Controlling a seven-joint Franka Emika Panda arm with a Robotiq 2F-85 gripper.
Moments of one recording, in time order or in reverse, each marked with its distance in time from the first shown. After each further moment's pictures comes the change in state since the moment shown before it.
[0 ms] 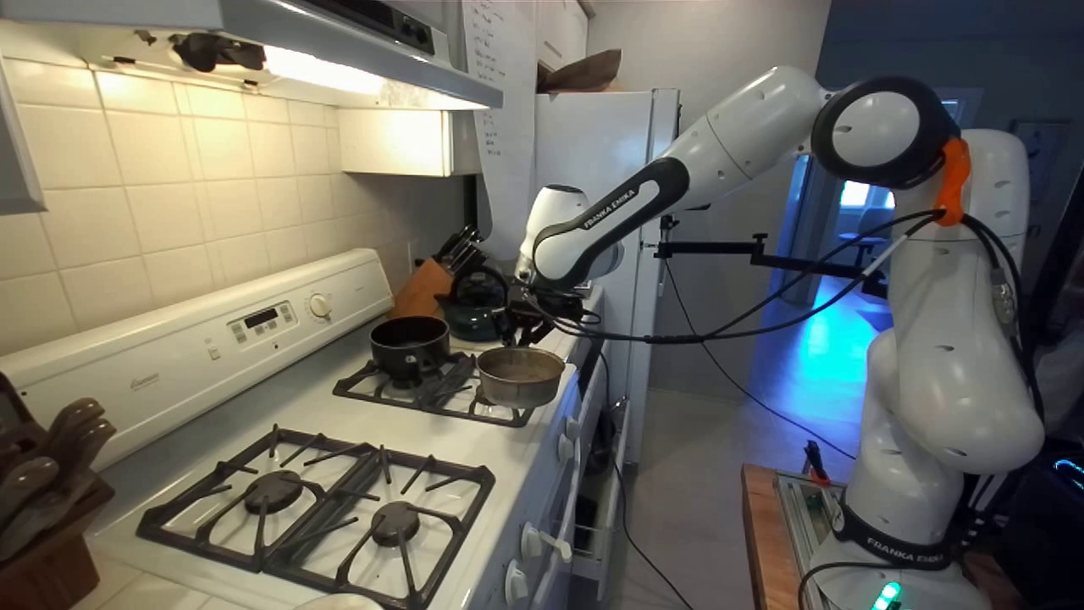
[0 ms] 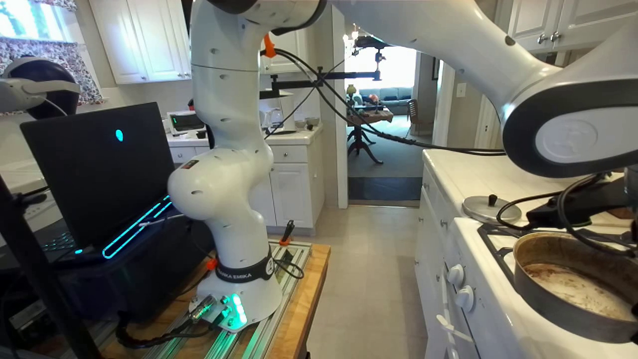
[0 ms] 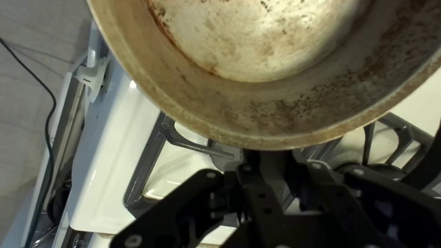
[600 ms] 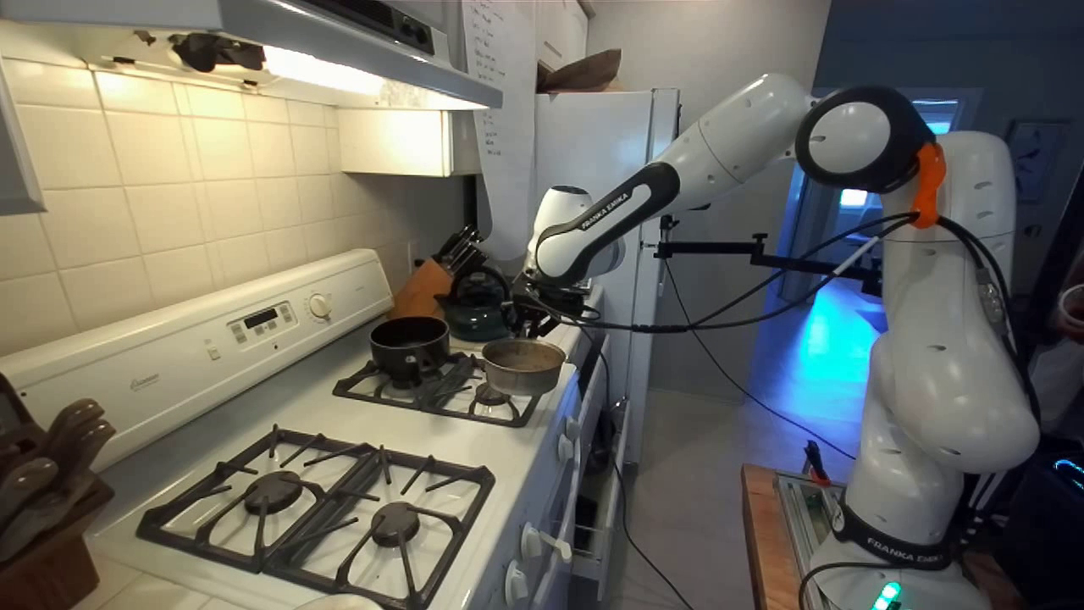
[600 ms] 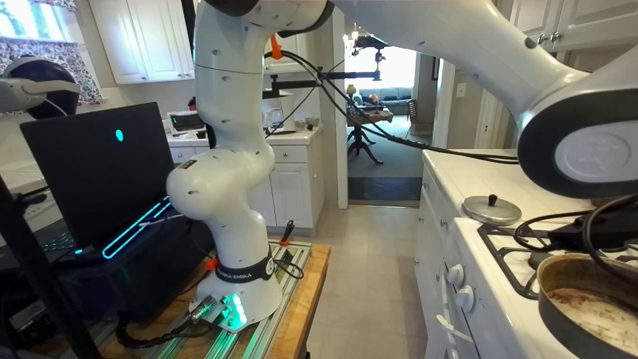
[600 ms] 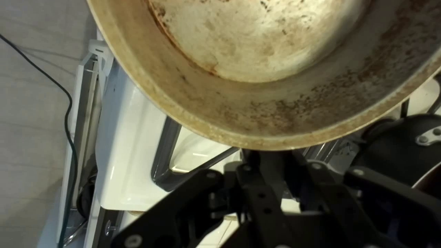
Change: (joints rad) arm -0.044 0.044 -0.037 0.045 -0.003 0.009 0.052
